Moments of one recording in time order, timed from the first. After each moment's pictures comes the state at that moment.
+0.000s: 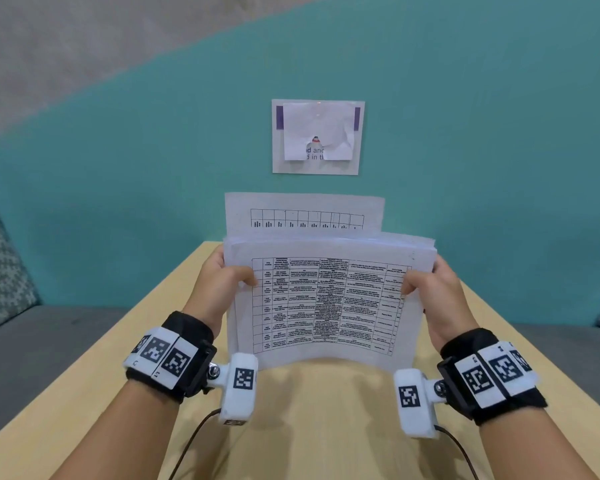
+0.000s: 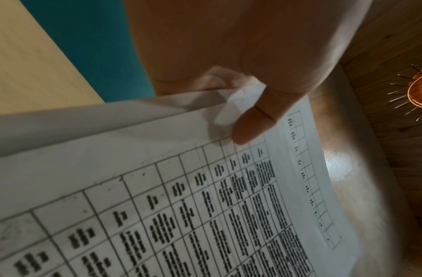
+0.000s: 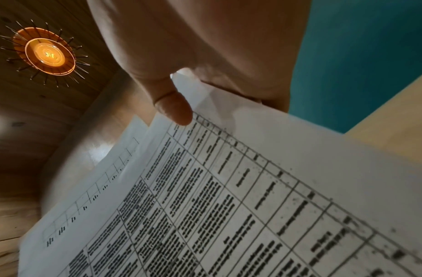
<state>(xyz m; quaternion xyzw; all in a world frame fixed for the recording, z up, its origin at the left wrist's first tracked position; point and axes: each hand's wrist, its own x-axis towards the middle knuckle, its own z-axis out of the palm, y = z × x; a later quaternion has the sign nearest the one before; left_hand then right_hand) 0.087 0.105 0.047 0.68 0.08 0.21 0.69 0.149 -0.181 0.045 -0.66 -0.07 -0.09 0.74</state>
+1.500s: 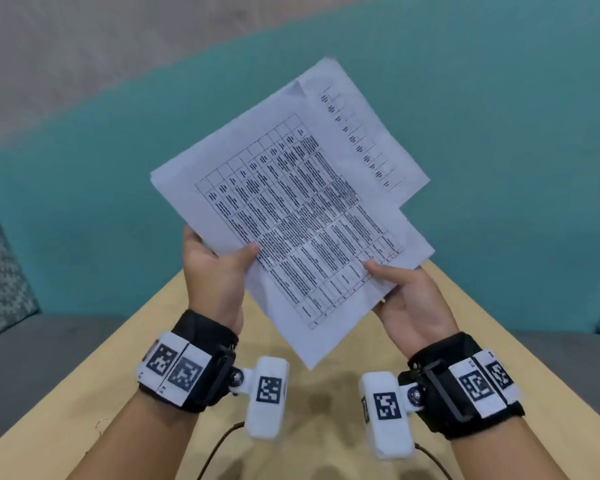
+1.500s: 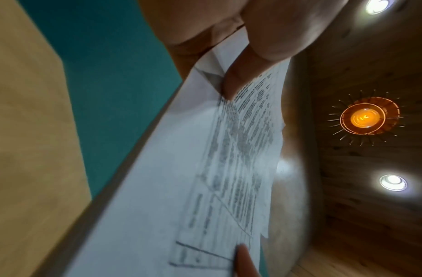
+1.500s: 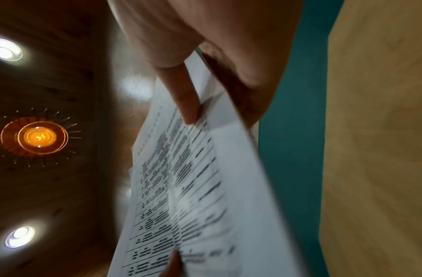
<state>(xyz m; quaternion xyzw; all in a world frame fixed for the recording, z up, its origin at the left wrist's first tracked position) 0.071 0.067 0.078 0.51 0.00 0.40 0.76 0.132 -0.151 0.057 -0.45 -0.14 0.05 0.88</state>
